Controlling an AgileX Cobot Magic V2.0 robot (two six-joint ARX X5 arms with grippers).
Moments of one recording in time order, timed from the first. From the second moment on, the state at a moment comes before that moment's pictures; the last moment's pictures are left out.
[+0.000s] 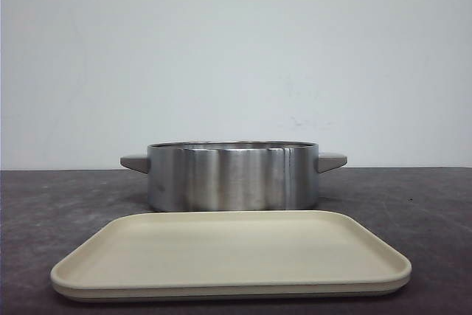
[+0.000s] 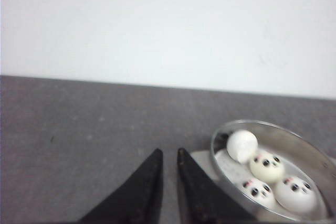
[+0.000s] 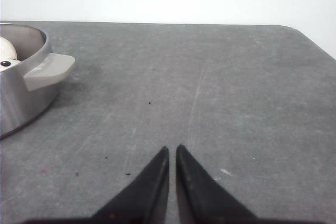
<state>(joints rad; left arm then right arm) -0.38 0.33 0.56 -0.29 -0.25 -0.17 0.04 0.01 0.02 -0.17 0.00 0.05</state>
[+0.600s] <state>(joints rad) -0.12 0.03 0.03 -0.01 -0.24 -0.19 0.04 0.01 0.02 -0.17 0.00 0.05</state>
